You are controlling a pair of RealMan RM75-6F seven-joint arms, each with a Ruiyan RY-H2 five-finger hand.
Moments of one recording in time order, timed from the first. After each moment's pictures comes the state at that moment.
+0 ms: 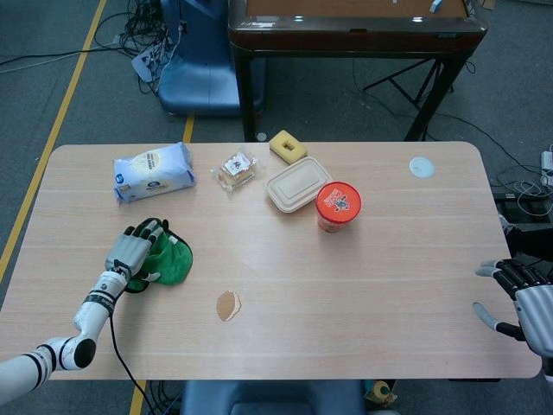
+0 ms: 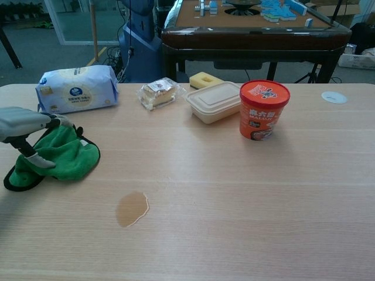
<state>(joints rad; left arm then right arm) -0.67 -1.49 -0.12 -1.18 1.00 0.75 0.50 0.04 -0.96 0.01 -1.62 -1.66 1.59 0.11</state>
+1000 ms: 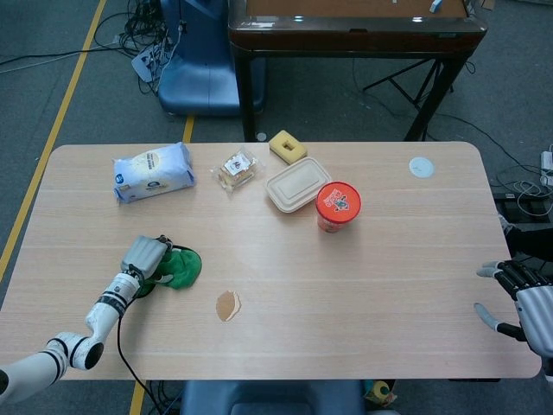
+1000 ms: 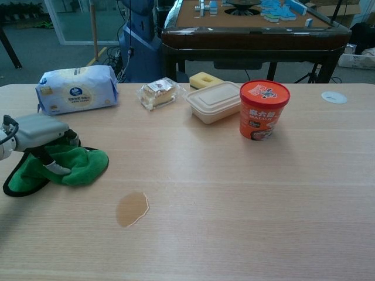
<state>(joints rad) -0.70 -1.62 -0.04 -0.98 1.26 0.79 0.24 0.04 -0.96 0.01 -1.62 -1.65 1.58 0.11</state>
